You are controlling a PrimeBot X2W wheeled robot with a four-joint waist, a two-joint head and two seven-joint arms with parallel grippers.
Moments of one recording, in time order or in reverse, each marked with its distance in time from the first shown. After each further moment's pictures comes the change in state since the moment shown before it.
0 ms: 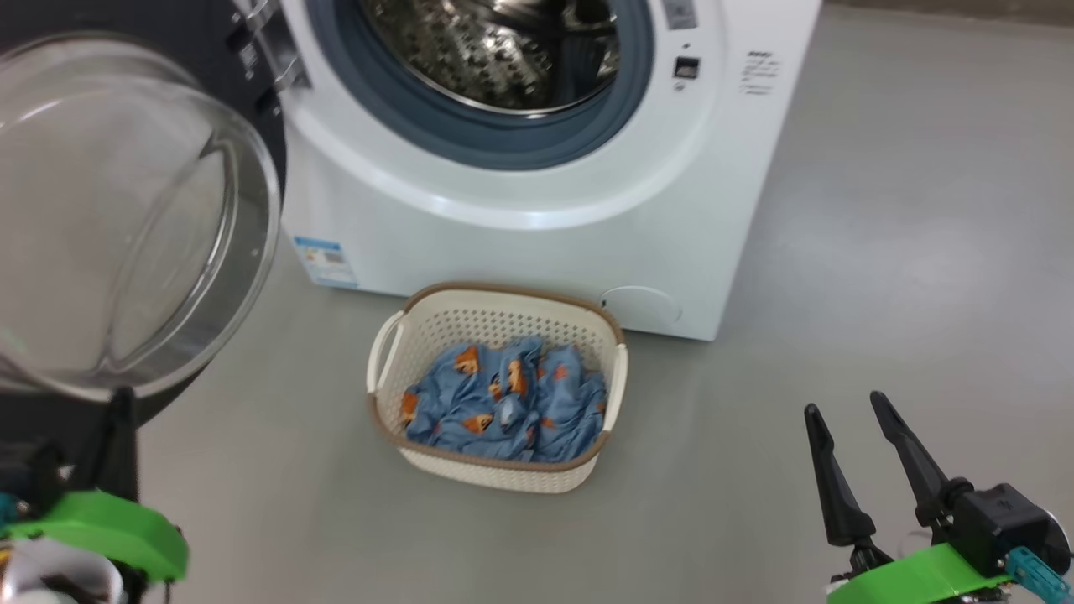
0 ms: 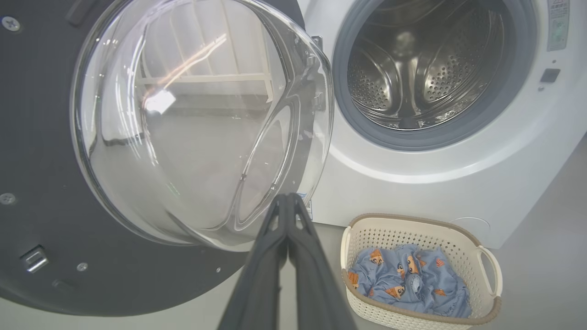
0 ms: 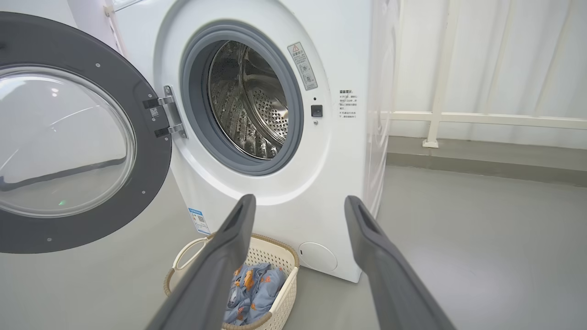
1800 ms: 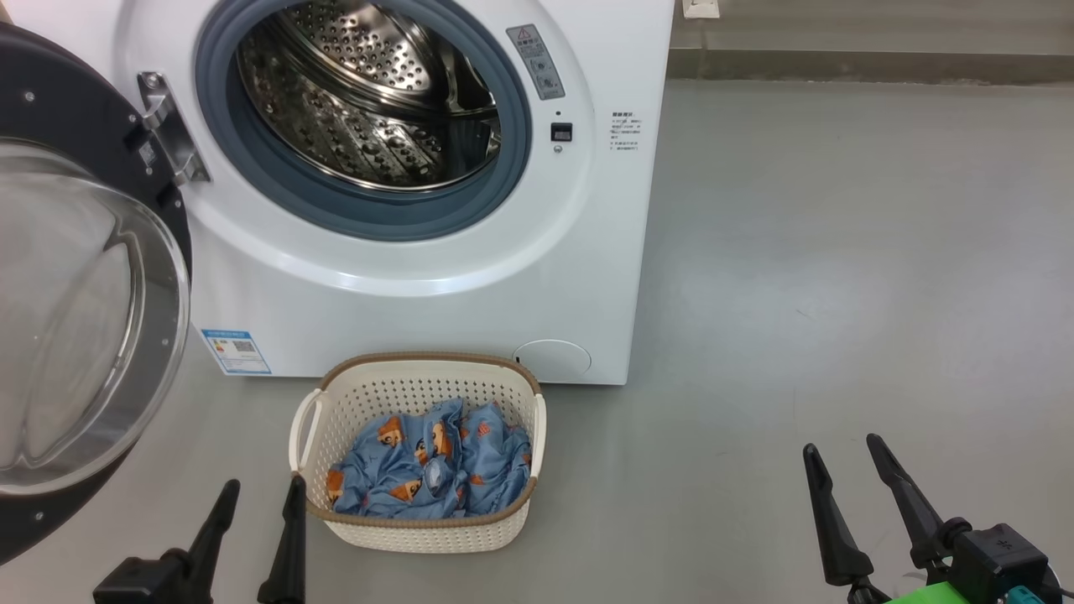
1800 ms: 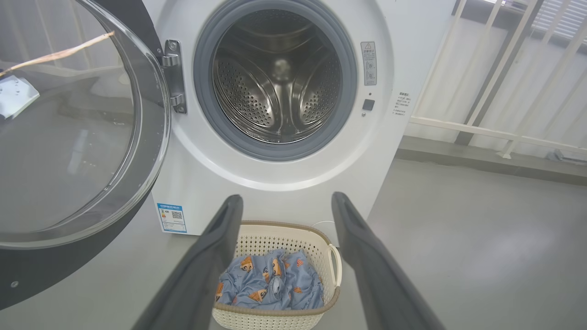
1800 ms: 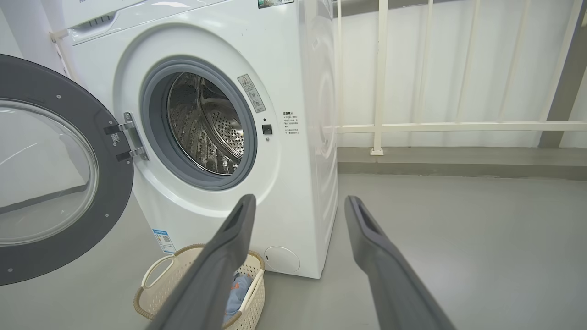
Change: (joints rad) left arm 0.304 -0.118 -0.166 -0.299 -0.106 -0.017 -0.036; right arm 0.080 0.007 0.007 0.011 0.041 0.000 -0.027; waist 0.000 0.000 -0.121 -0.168
